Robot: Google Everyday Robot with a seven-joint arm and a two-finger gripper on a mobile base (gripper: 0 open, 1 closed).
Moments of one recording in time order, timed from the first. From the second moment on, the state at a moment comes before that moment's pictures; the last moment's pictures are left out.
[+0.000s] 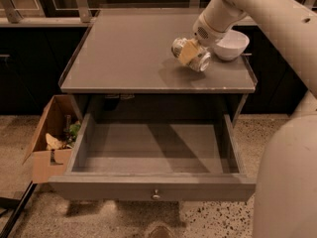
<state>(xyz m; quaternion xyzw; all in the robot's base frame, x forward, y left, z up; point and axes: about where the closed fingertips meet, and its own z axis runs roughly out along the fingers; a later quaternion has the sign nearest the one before) 0.732 -0.097 0.855 -0.39 0.89 0.08 0.24</state>
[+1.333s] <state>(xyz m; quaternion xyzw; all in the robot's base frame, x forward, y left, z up) 0.631 -0.110 0.852 -0.61 0.74 0.20 0.20</state>
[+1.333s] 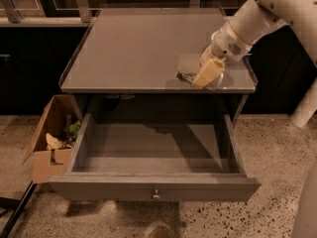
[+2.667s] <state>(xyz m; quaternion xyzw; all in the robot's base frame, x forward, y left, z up) 0.583 -0.079 0.852 -0.63 0.68 0.28 0.26</state>
